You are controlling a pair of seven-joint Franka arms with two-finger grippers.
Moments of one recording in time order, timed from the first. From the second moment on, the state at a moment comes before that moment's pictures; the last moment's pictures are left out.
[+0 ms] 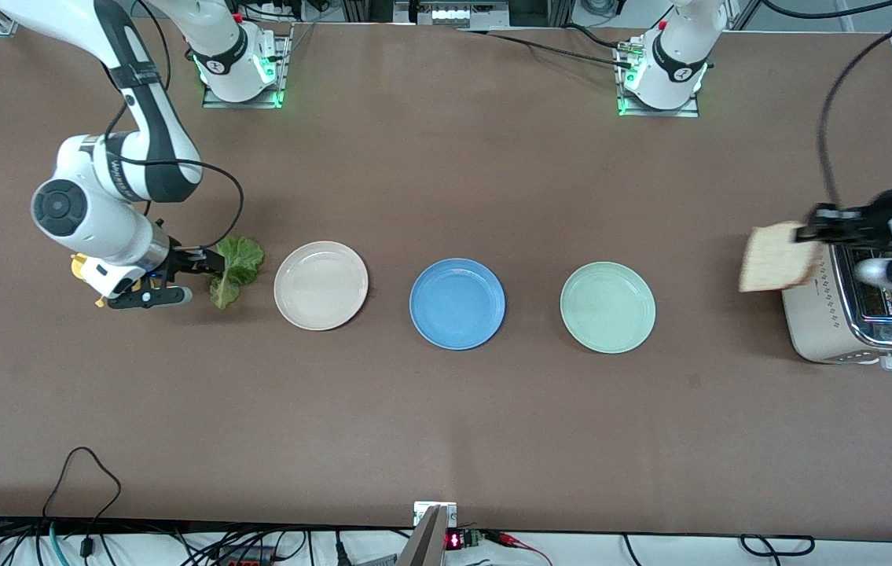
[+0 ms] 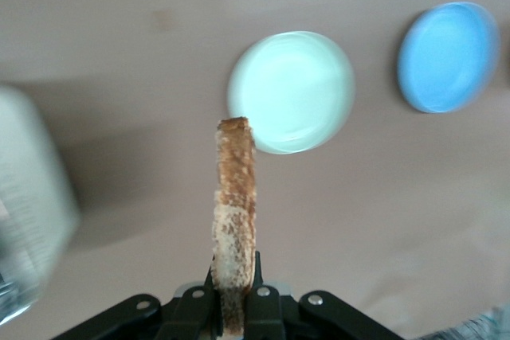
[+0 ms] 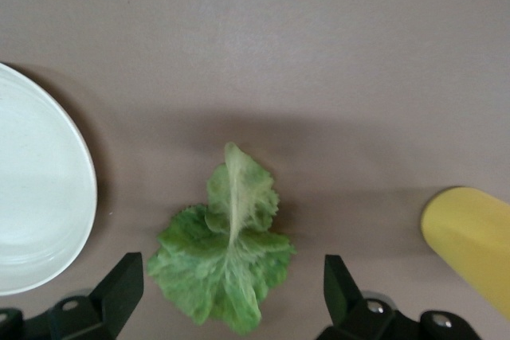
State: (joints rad) left arm 0.42 0.34 -0.48 -1.38 -0.15 1.44 0.16; right arm 0.15 0.28 -0.07 -2.11 0.01 2.34 -0.04
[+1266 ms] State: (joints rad) left arm -0.03 0.56 -0.56 -1.78 -0.46 2.46 -0.11; right arm 0.16 0.45 -0.07 -2.14 0.01 2.57 -0.04
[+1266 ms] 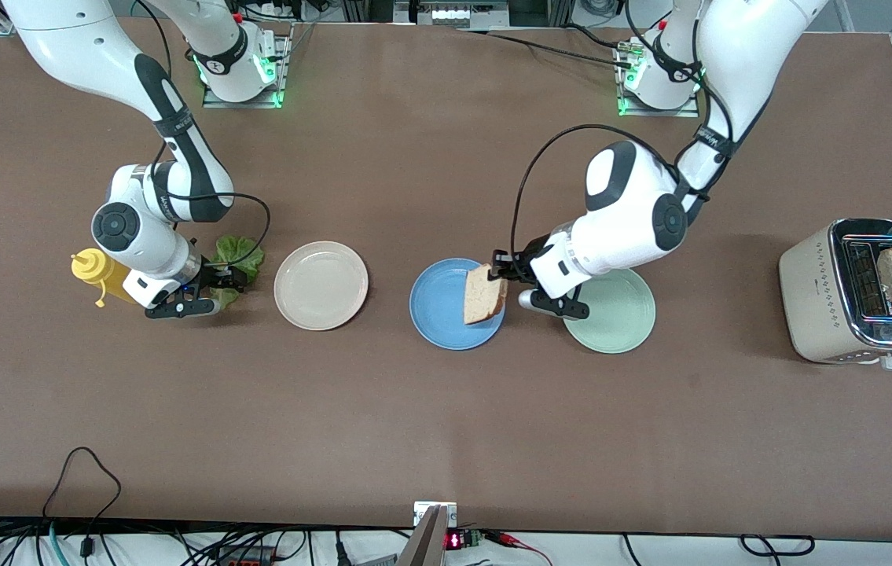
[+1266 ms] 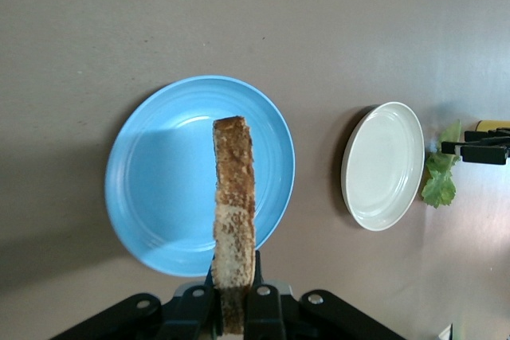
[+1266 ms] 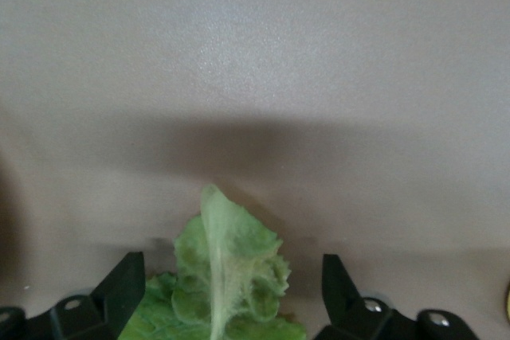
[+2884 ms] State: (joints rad) left arm -0.06 0.71 -0.55 -1.73 -0.51 2.63 -0.14; right arm 0.16 0.46 -0.07 -2.03 0.01 2.43 -0.03
